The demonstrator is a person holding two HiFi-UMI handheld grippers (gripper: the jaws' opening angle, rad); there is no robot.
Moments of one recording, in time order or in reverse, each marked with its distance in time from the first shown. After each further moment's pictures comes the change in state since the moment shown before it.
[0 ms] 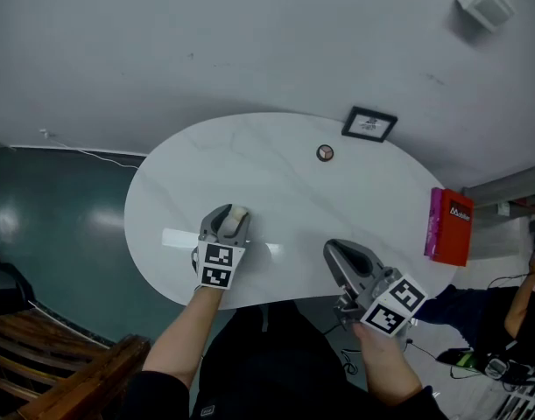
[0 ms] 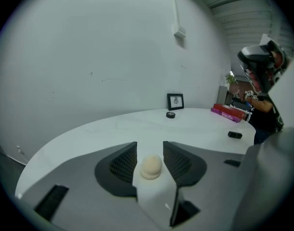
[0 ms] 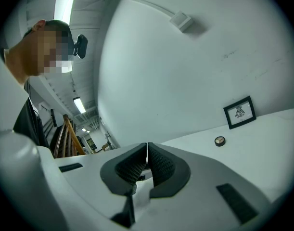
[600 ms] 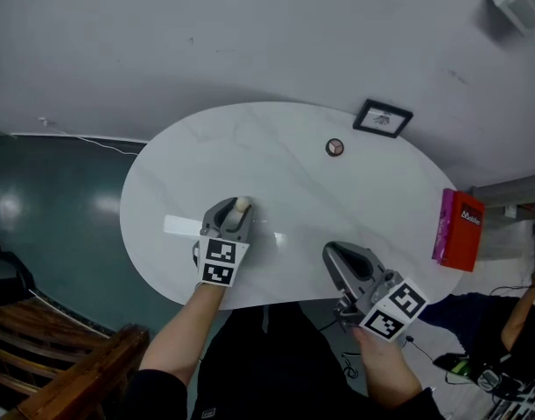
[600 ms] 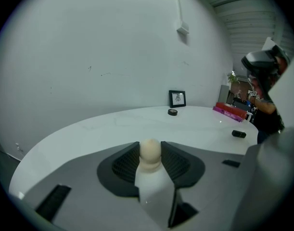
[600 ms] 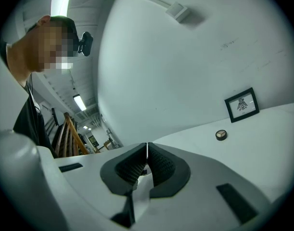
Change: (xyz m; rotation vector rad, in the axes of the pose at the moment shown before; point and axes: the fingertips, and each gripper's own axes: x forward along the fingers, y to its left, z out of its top) left arm 0.020 0.003 -0.005 -0.015 0.024 0.001; right arm 0.017 -0.016 -0.018 0.002 0.050 0.018
